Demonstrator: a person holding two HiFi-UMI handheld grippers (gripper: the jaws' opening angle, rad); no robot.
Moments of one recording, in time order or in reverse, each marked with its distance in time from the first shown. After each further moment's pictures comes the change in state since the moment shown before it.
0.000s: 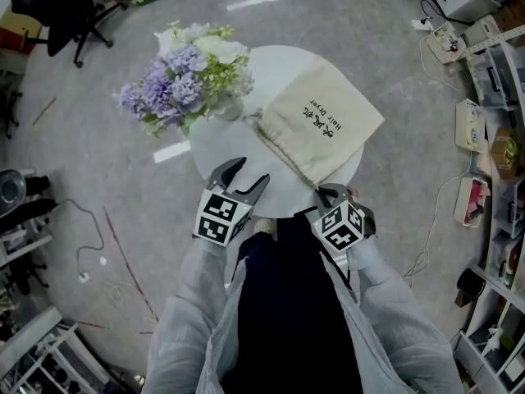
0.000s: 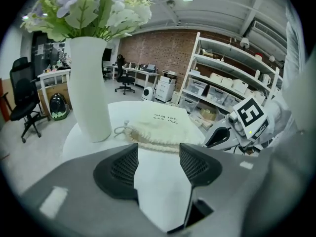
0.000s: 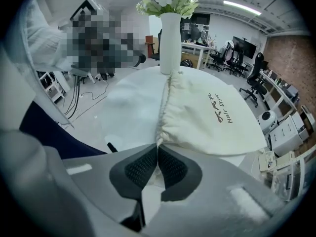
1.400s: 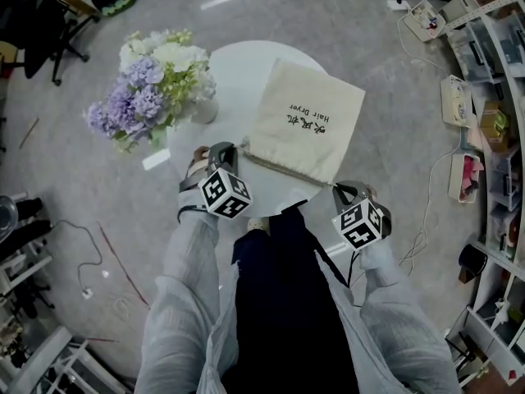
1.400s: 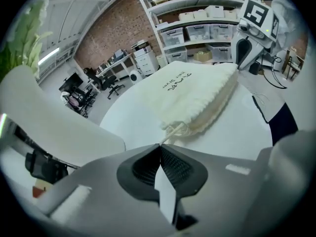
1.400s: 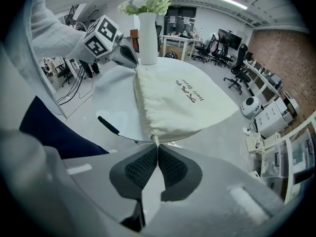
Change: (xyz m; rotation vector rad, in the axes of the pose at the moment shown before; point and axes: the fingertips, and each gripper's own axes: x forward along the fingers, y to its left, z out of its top) left arm 0.065 0.049 -0.021 0.642 0.335 0.220; right arm -0.042 -0.041 -0.068 0.119 0.079 -0.111
